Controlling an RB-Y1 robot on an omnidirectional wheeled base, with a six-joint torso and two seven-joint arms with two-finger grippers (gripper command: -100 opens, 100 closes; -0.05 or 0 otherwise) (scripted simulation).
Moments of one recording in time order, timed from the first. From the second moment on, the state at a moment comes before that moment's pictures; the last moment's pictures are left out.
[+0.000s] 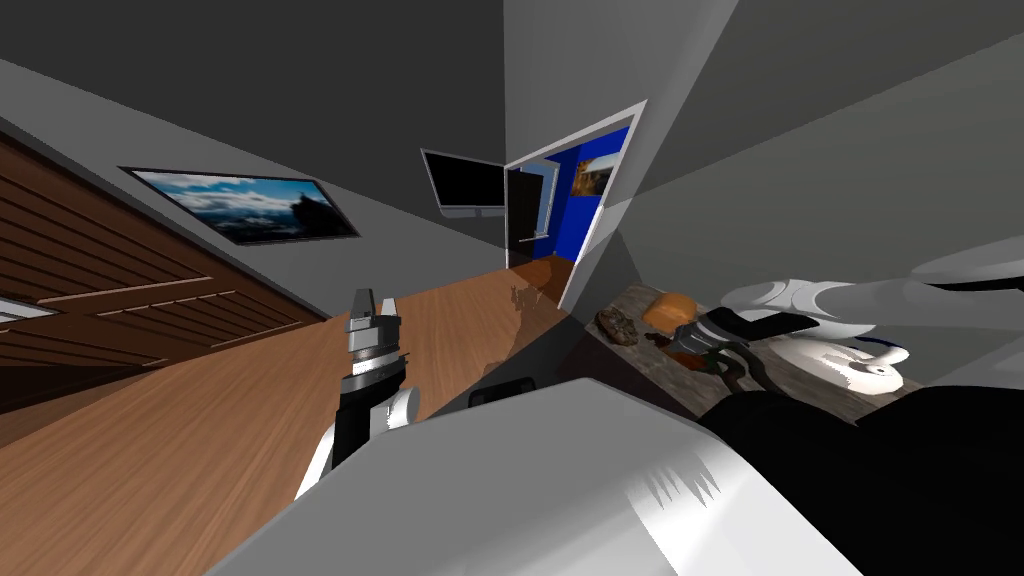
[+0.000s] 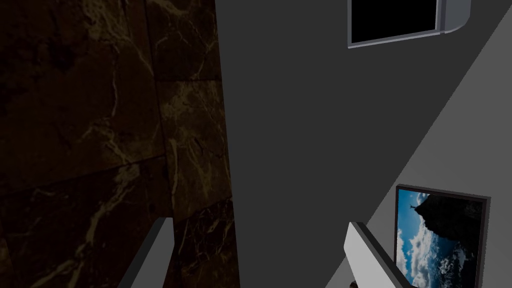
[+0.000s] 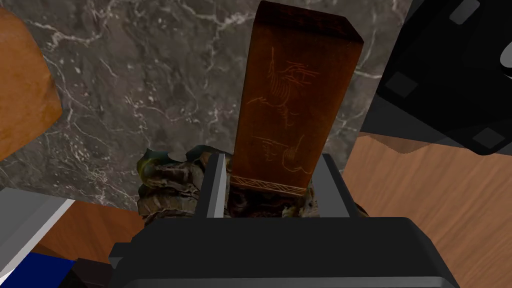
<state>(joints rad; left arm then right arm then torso) 0.50 -0.02 0.03 -2.24 -0.08 -0.49 -0.12 0.80 -2.09 0.41 -1.23 0.35 -0.67 -0.04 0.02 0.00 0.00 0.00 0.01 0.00</state>
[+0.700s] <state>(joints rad) 0.50 -0.02 0.03 -2.24 -0.08 -0.49 -0.12 0.76 -2.24 0.36 -1.24 0.33 -0.71 -0.06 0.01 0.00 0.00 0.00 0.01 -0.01</state>
